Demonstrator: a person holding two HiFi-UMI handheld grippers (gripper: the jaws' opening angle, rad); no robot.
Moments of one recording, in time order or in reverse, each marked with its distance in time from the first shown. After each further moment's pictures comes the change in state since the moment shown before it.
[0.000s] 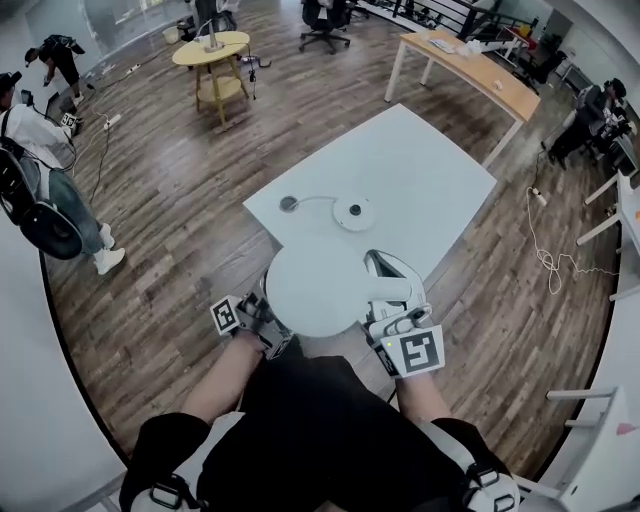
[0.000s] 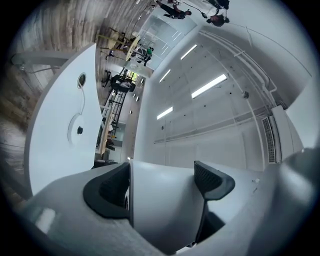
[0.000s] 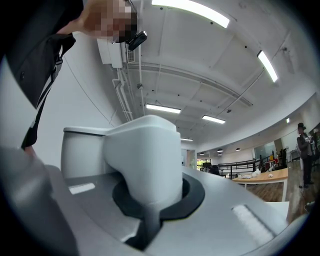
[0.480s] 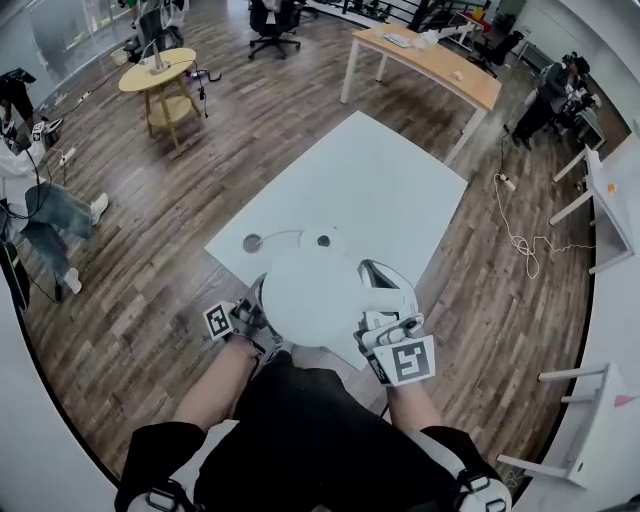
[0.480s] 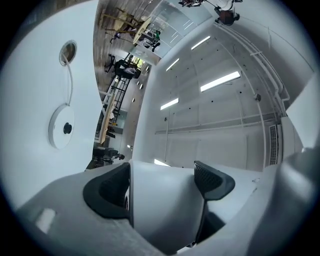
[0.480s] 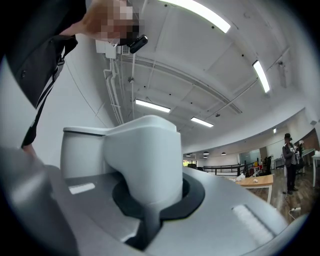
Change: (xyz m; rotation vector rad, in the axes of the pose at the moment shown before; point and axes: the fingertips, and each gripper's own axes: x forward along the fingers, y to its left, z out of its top) left arm 0.081 0.068 0.039 -0.097 0.120 0.010; right arm 0.045 -0.076 -0.021 -0.048 -0.007 -0.150
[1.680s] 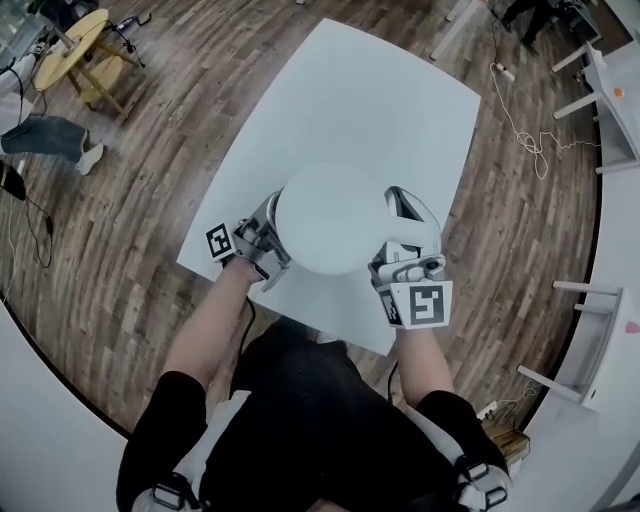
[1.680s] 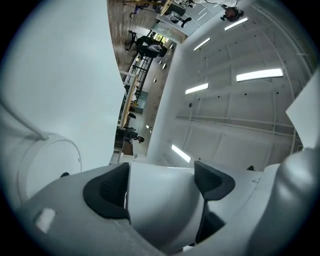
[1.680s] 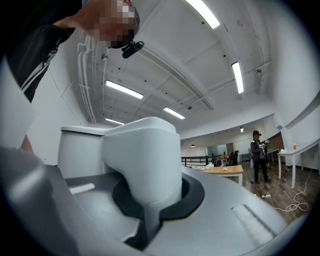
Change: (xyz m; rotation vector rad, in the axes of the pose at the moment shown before) left arm 0.107 0.173 0.091 -0.177 0.225 0.209; right arm 0.079 -0.141 -0.121 -0.002 0.109 -0.354
